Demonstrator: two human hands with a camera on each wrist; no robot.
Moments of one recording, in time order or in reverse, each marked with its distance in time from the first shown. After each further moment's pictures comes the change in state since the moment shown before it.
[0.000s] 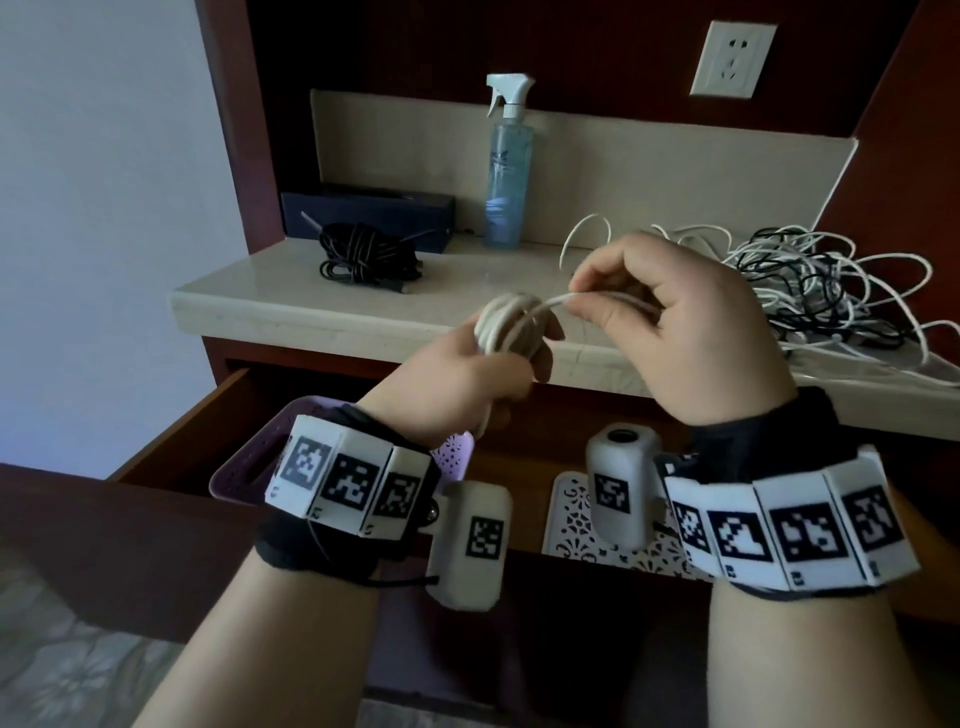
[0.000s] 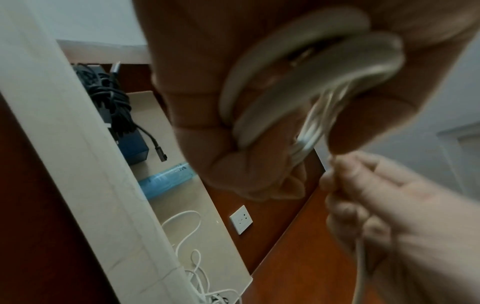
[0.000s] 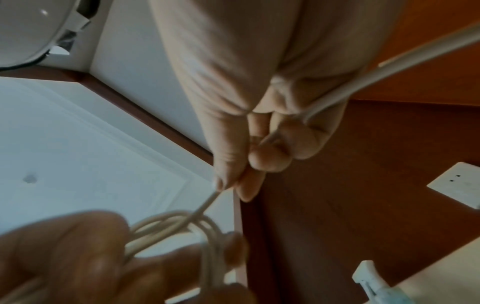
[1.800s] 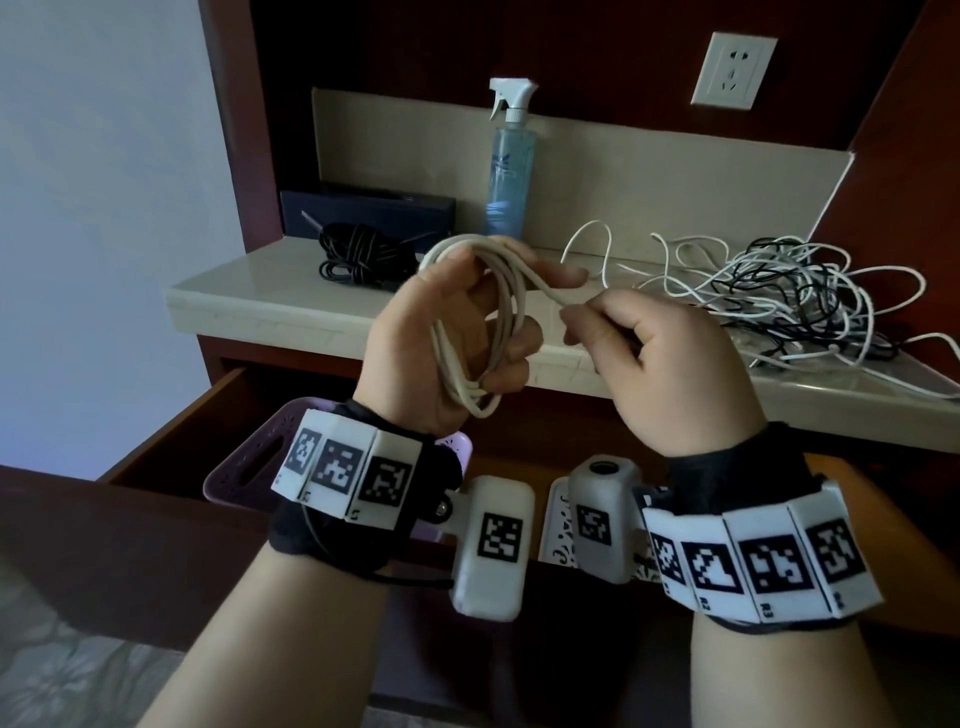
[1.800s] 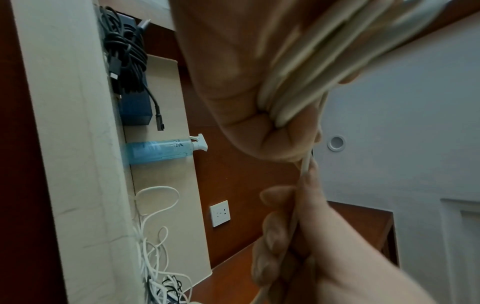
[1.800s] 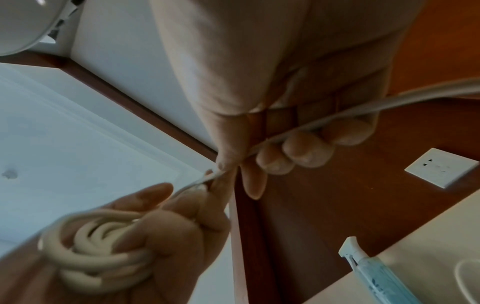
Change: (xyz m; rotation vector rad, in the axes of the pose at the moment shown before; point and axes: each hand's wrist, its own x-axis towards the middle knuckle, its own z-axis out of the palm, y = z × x) left_hand 0.008 0.004 -0.004 -0.670 -0.019 0.245; right_hand -0.011 -0.001 0.016 -0.116 -0.025 0.168
